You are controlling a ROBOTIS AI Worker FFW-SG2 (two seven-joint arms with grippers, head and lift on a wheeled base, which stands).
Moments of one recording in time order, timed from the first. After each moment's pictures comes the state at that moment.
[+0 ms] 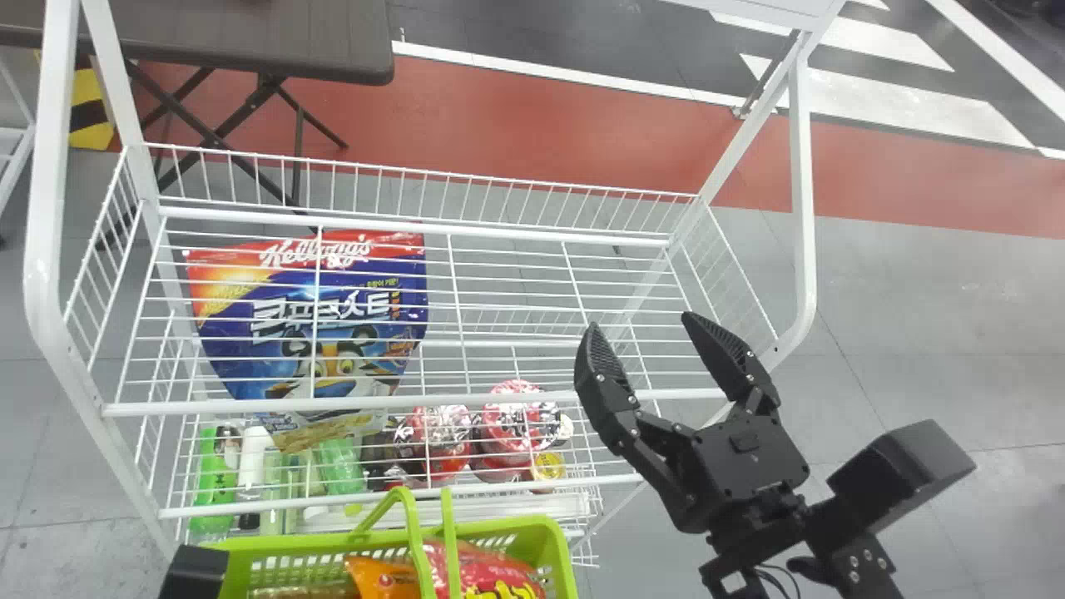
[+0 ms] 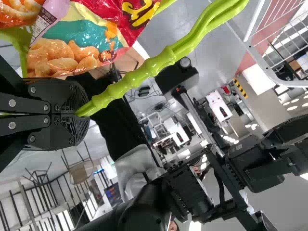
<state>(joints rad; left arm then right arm) 0.57 0.19 -0.27 -2.23 0.20 1.09 -1.15 0.87 0.00 -0.13 -2.44 -0.17 0.04 0.27</state>
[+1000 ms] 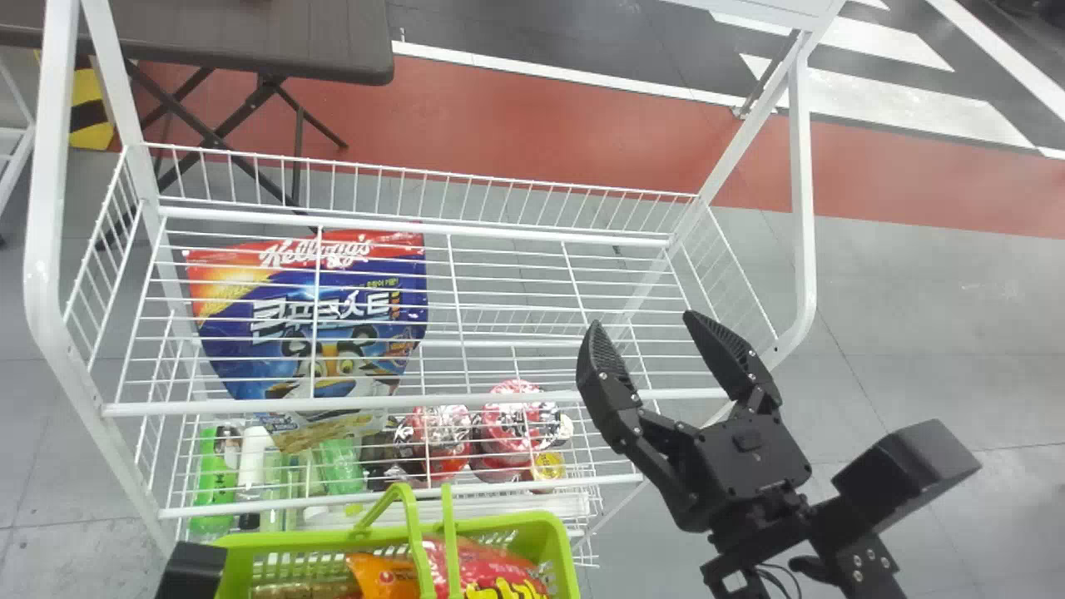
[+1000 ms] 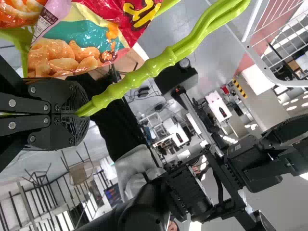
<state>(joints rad) 0.56 0.19 -0.27 -2.23 0.20 1.09 -1.15 0.87 0.00 -0.14 -2.44 -0.19 0.04 0.27</state>
